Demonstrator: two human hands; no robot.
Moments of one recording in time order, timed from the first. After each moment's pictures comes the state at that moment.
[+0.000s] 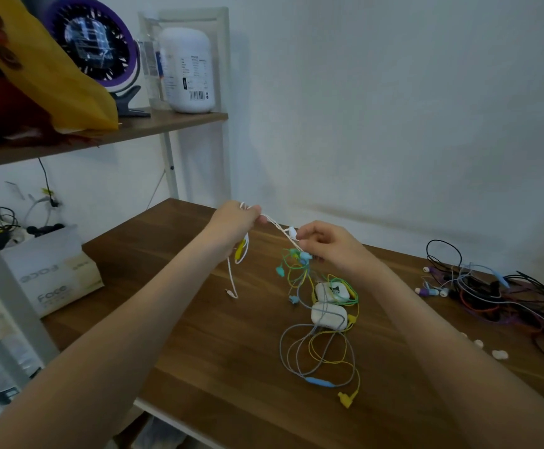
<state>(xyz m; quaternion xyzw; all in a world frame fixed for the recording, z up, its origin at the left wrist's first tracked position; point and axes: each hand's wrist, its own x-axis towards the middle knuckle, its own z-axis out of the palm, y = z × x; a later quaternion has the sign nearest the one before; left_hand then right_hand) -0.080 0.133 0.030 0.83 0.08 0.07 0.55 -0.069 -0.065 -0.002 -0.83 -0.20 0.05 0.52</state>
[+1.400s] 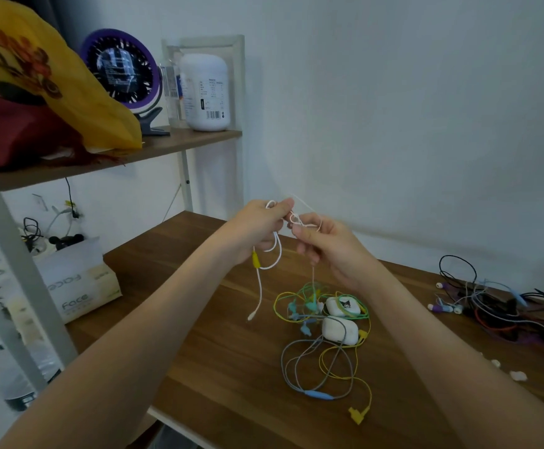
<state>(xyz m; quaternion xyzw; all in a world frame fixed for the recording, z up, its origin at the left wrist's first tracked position) -0.102 0.122 0.063 0.76 -0.05 0.00 0.65 -0.077 -0.035 0.025 -0.68 -0.26 0.09 0.68</state>
